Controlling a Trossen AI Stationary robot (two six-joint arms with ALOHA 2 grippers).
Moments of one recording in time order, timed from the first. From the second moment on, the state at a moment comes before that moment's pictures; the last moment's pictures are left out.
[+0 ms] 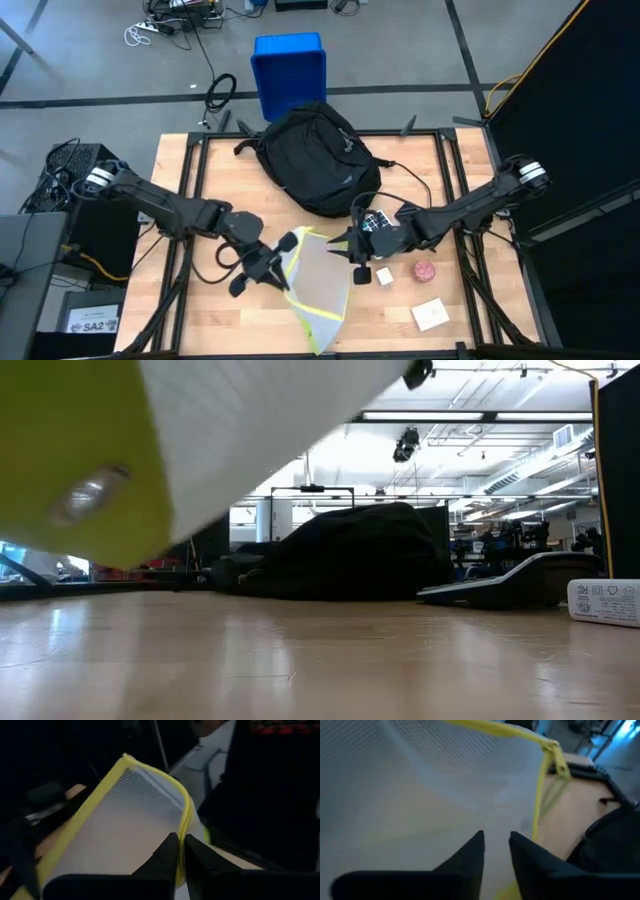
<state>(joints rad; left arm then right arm) -0.36 1.28 1.02 -0.15 0.40 0.44 0.40 1.49 1.05 -0.03 0.40 0.00</state>
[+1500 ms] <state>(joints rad) -0.38 1.28 1.09 -0.30 0.29 0.48 0.13 1.63 1.24 0.04 -0.16 0.14</state>
